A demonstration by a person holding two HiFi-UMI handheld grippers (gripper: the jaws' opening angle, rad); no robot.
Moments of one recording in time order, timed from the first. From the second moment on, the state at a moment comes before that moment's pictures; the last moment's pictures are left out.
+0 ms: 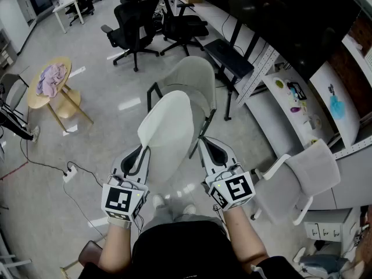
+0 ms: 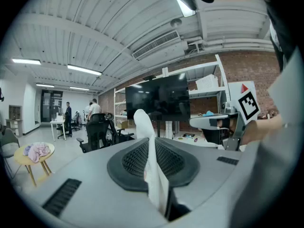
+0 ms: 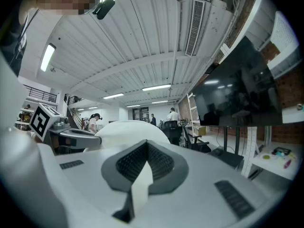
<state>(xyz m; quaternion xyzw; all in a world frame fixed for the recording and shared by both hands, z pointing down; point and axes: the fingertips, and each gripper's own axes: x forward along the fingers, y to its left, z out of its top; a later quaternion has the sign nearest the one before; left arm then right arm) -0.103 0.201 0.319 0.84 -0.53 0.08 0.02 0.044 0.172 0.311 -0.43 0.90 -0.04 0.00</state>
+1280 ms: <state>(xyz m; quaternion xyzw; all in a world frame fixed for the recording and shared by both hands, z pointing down) -0.196 0.114 0.323 0.88 -0.47 0.07 0.02 -0.034 0.103 0.314 -0.50 0.86 -0.03 0.00</state>
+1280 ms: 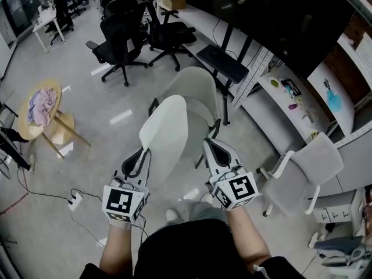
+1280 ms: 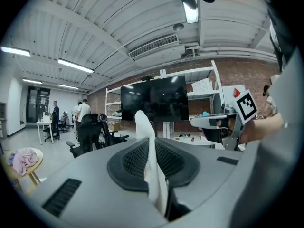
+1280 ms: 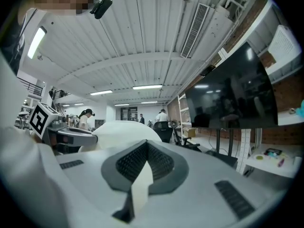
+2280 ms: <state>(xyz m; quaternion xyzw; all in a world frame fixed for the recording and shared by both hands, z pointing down) -0.126 -0.051 0.355 0.85 -0.52 0.10 0.06 0.042 -0.083 0.341 -0.46 0.88 -0.07 -0.01</state>
